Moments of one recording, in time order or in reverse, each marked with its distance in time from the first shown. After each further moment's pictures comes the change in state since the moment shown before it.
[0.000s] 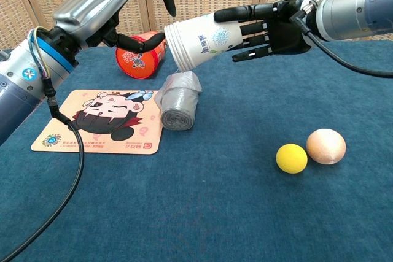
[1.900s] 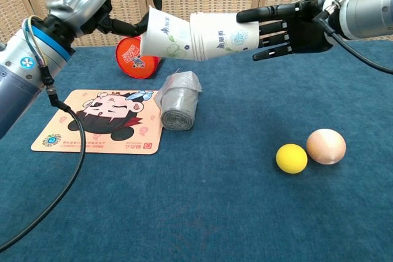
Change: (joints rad) left arm -0.016 -0.003 -0.014 0.043 -0.041 0.039 -0.020; right arm -0.049 0.045 -0.005 0.038 -0.067 -0.056 0.051
